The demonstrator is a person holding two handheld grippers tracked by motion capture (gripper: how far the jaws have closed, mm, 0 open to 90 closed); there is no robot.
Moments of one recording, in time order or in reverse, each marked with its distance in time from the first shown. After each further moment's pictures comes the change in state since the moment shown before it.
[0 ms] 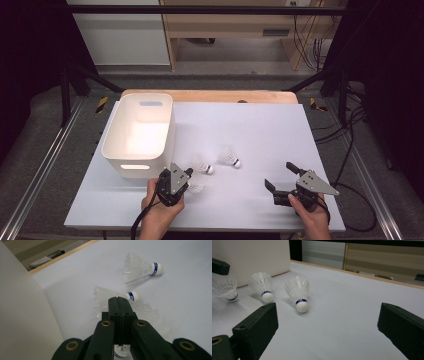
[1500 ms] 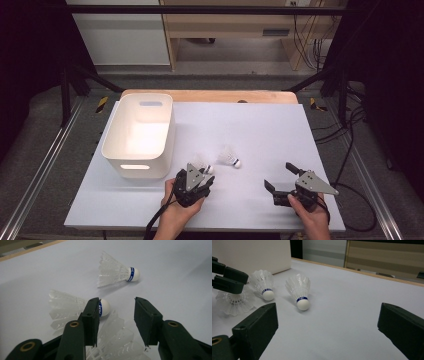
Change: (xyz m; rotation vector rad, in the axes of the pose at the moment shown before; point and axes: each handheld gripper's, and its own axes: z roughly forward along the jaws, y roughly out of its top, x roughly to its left) left arm -0.025 0.000 0.033 -0.020 -0.110 -0.109; right arm 0.000 0.000 0.001 0.016 0.009 -0.001
